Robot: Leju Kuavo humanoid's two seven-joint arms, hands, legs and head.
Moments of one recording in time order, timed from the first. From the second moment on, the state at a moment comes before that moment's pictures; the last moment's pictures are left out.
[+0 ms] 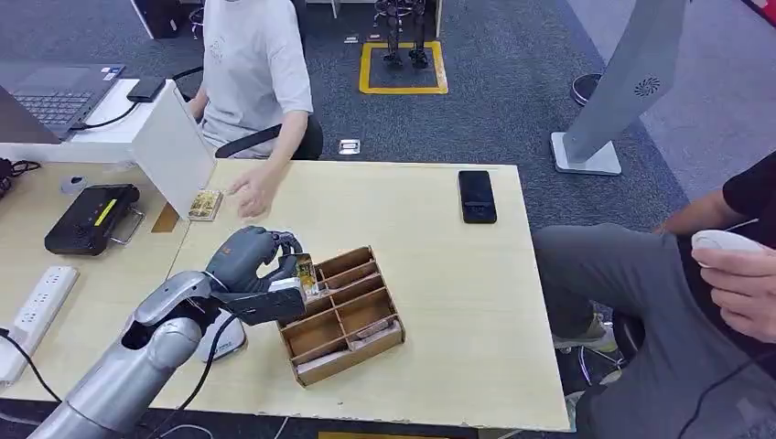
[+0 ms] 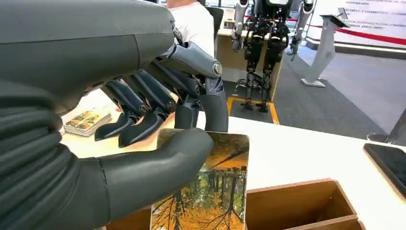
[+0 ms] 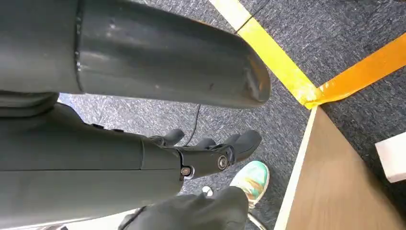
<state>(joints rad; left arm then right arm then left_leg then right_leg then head) -0.43 0.31 -0.53 -1.48 -0.63 -0.09 -0.05 0.01 0.05 -0.05 -0.28 1.13 -0.23 -0.10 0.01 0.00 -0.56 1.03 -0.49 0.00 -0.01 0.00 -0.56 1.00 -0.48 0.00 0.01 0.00</state>
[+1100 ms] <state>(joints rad) -0.71 0.46 -0.36 -1.45 -0.70 -0.08 0.07 0.02 0.03 0.00 -0.28 1.09 -0.26 -0.12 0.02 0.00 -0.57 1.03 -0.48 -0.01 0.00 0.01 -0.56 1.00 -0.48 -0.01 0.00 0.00</state>
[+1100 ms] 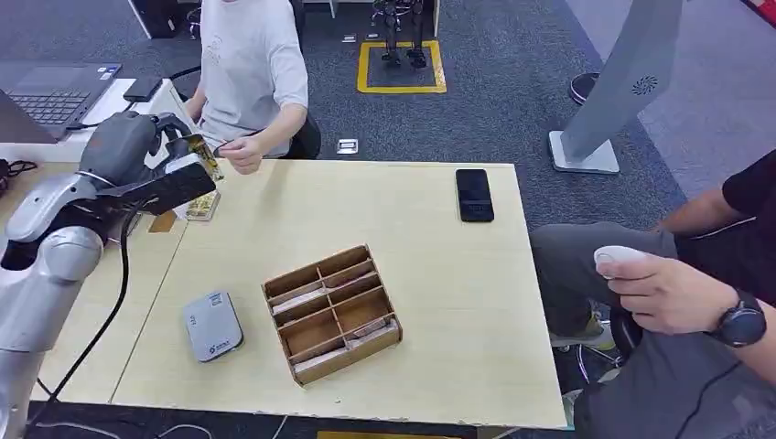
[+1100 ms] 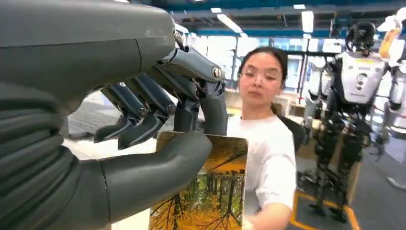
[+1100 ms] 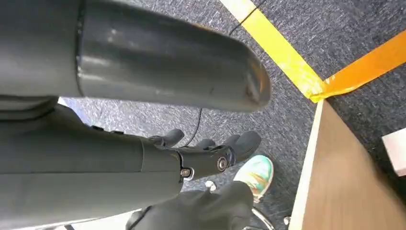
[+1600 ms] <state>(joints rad) -0.73 0.38 -0.39 -1.26 -0.88 0.04 0.11 0.03 0.03 0.06 -0.31 1.06 -0.25 -0.11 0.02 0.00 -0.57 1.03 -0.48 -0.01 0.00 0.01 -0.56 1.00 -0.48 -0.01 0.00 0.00</state>
